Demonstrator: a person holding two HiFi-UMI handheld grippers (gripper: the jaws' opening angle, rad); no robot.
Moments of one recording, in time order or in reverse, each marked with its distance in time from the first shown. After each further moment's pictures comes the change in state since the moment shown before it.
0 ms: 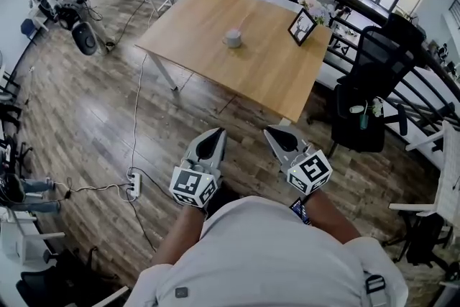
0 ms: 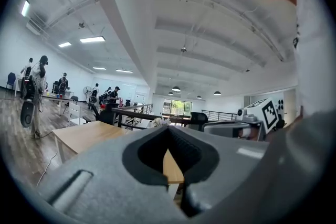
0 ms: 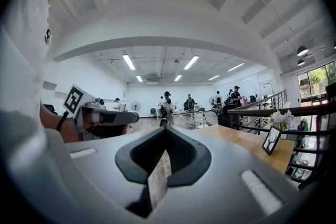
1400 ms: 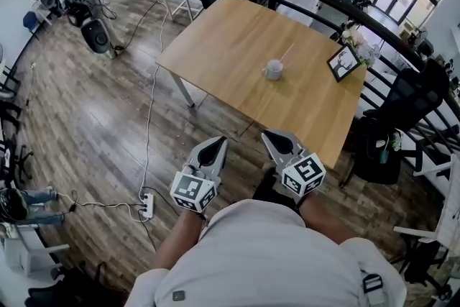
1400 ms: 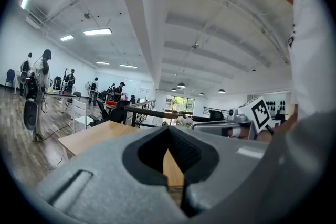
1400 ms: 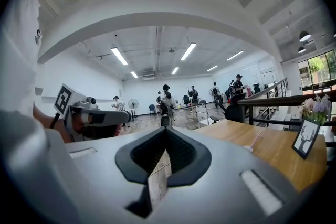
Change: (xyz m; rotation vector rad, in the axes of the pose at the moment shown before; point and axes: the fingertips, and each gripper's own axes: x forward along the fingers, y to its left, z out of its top) left arm 0.057 0.277 0.022 -0.027 0.050 0.002; right arm 0.303 -0.048 -0.003 0.077 0.068 -0.003
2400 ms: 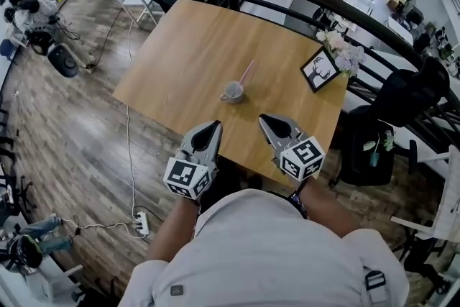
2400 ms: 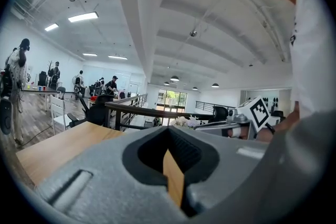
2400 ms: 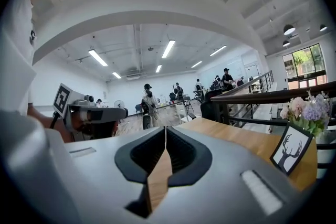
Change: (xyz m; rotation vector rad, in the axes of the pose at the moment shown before) left arm 0.305 0.008 0.027 0.021 0.071 -0.100; right arm 0.017 -0.301 0.026 0.097 0.027 -0.116
